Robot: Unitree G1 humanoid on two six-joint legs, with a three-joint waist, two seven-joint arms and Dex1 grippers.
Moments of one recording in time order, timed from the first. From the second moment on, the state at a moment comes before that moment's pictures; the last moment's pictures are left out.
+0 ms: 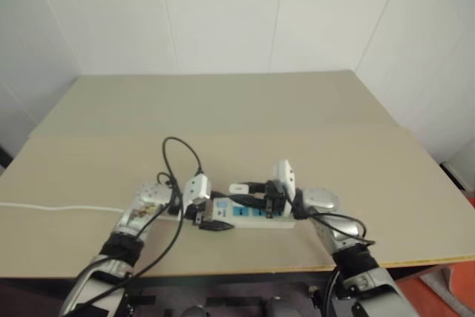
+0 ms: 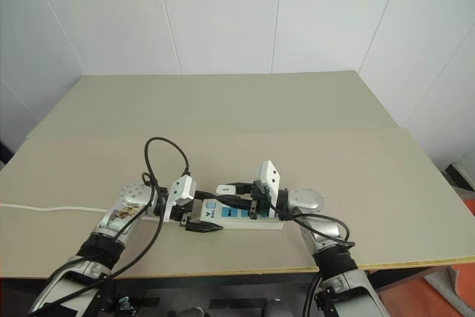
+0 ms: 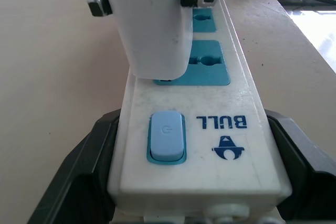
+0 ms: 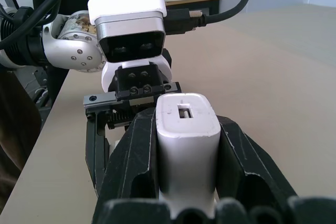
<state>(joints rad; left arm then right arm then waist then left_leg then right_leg) -0.54 0.46 -0.22 0.45 -0.17 -0.06 -1.38 -0.49 -0.27 0.19 0.28 0.34 0.01 1.13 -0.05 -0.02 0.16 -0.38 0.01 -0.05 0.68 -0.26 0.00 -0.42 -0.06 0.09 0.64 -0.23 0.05</state>
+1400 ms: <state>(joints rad) -0.47 0.49 -0.23 0.34 -0.19 -0.01 -1.33 -0.54 -0.33 0.25 0.38 0.33 -0.10 1.23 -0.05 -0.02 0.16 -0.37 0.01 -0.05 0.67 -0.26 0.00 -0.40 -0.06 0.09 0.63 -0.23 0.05</state>
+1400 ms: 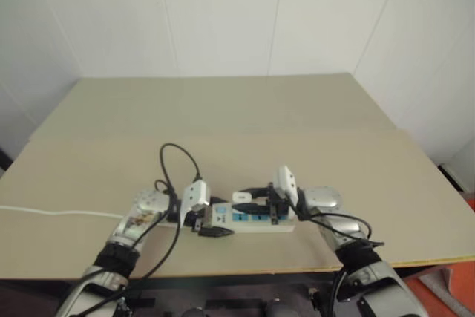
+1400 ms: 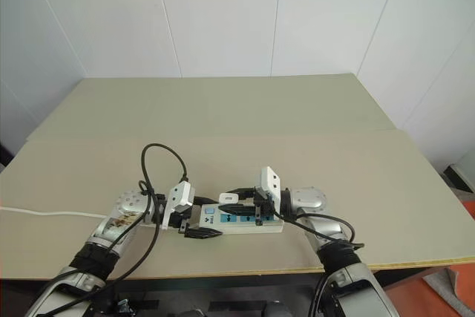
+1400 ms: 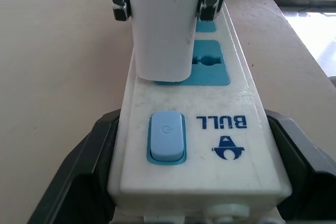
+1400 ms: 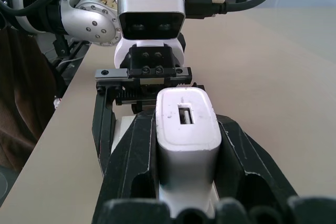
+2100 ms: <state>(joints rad) -0.44 0.49 -0.24 0.32 -0.19 -0.01 -1.31 -0.51 -0.33 0.26 0.40 0.31 -0.16 1.23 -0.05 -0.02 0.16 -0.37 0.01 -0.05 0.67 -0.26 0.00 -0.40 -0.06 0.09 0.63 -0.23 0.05</state>
